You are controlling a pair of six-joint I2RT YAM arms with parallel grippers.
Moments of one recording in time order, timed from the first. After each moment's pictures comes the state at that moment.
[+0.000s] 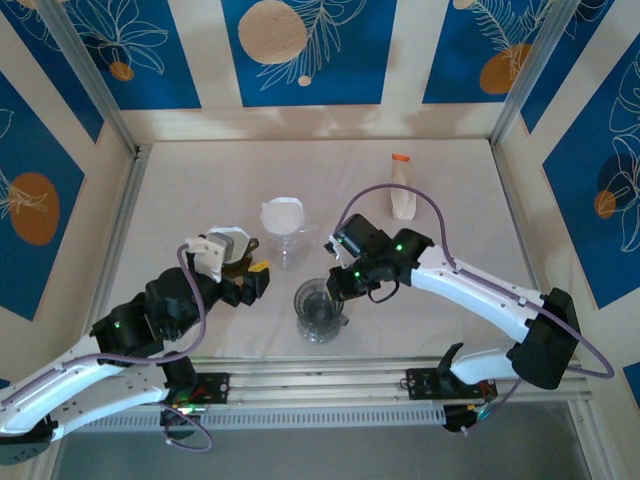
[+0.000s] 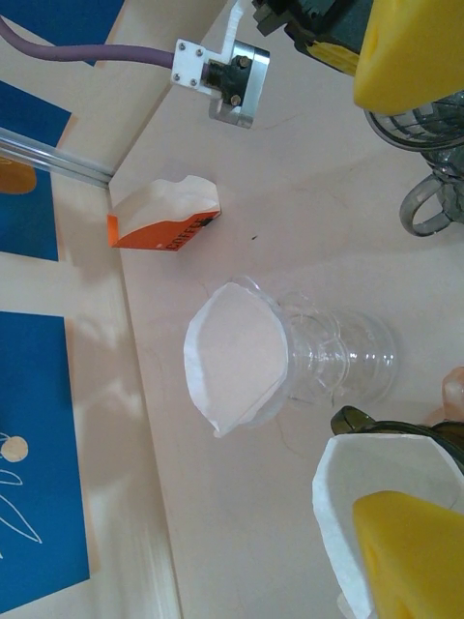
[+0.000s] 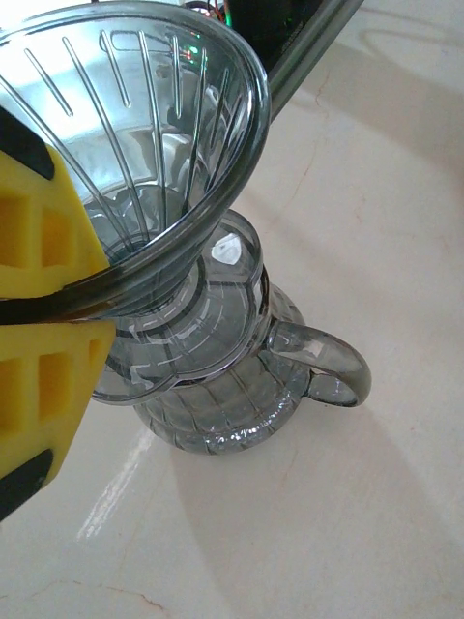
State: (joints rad) left arm -1.03 0.58 0.79 -0.51 -0.46 -0.25; right arm 0.88 1.33 1.13 -0.94 -0.26 0.52
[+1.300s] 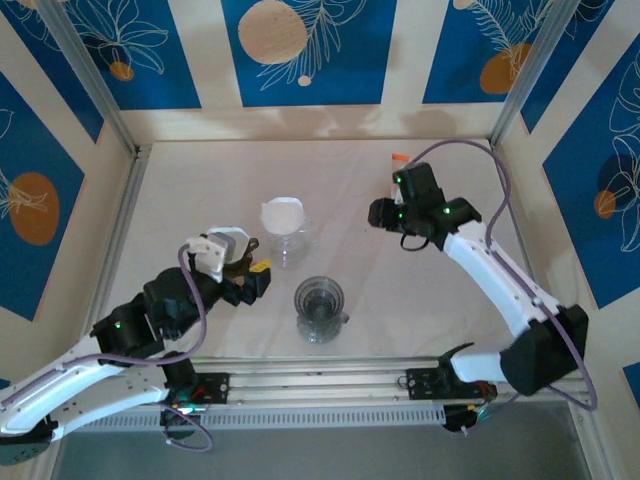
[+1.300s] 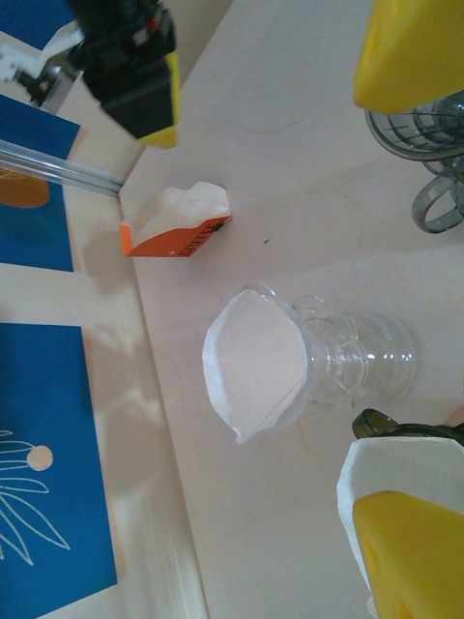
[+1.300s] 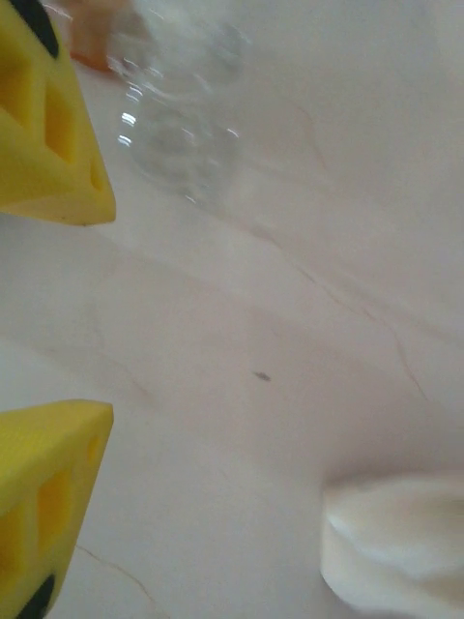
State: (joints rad) left arm -1.03 0.59 0.78 -0.47 -0.45 -0.20; right arm 0.39 1.34 1.23 -0.77 0.01 0.50
